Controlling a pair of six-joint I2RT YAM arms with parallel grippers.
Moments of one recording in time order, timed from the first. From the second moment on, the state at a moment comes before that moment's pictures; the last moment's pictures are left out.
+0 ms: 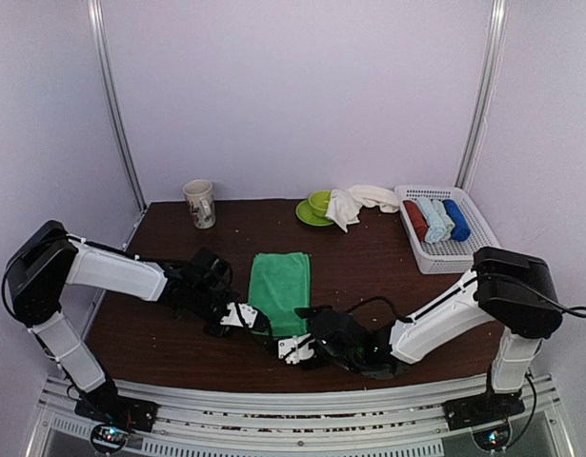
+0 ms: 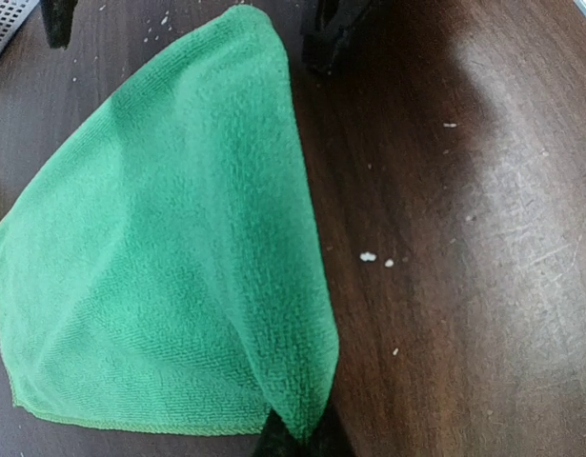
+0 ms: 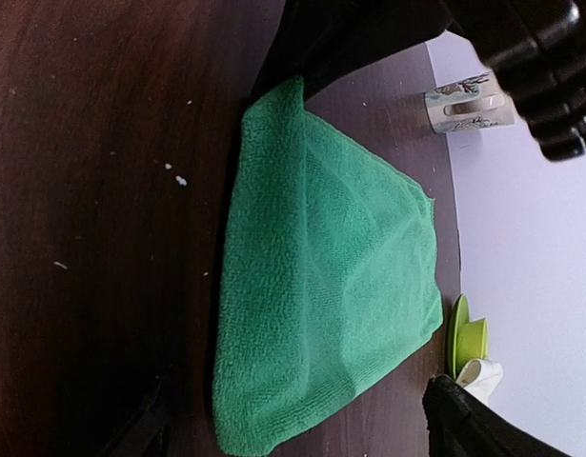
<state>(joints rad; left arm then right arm) -0.73 1.66 0.79 -0.17 0.32 1.13 1.24 1.87 0.79 0.50 0.48 -0.85</state>
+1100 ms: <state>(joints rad) -0.67 1.51 0.75 -0.24 0.34 1.14 1.21 1.92 0.89 0.30 0.42 -0.70</state>
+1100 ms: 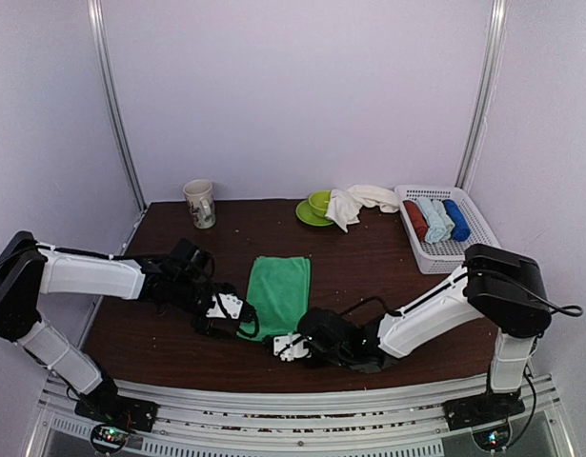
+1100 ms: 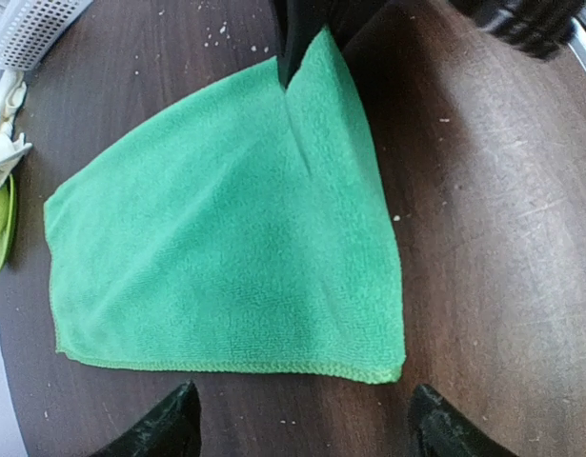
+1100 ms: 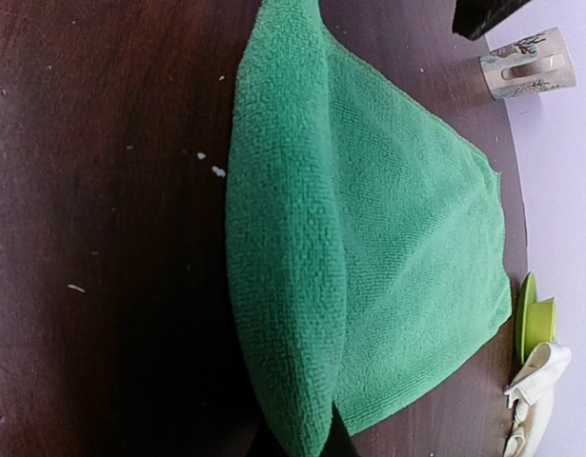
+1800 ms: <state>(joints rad) -0.72 1.35 0.55 0.01 0.28 1.01 1.03 1.89 1.07 -0.03 -0.01 -0.37</state>
